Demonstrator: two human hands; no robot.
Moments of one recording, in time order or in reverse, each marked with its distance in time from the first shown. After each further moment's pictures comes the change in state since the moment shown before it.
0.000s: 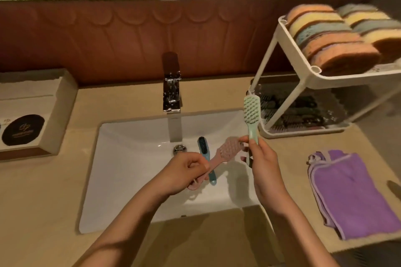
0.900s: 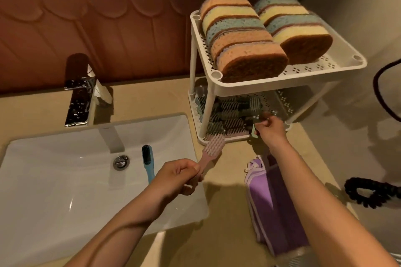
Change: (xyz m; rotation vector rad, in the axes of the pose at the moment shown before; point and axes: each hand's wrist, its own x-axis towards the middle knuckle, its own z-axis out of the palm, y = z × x) left_hand 0.089 0.053 0.144 -0.343 0.014 -0.089; right_hand 0.199 0.021 -0.202 -0.372 0.219 0.126
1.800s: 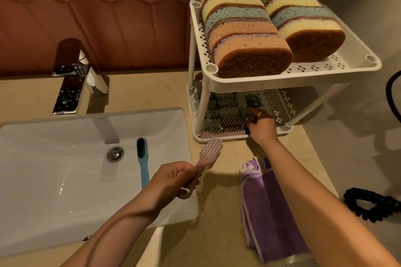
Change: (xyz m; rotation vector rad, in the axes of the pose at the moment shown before) left_hand 0.007 -0.014 0.015 0.026 0.037 0.019; right_hand 0.035 0.012 0.015 -0.518 -0.027 -0.346
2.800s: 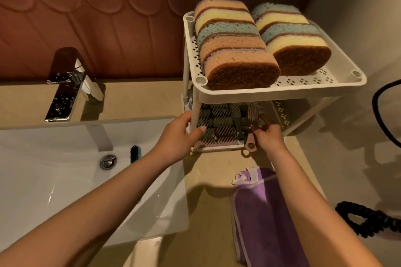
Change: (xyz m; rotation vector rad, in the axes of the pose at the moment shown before) left_hand 0.071 0.064 0.007 0.505 0.229 0.360; right_hand -0.005 -0.003 -0.035 0.542 -0.034 0.288
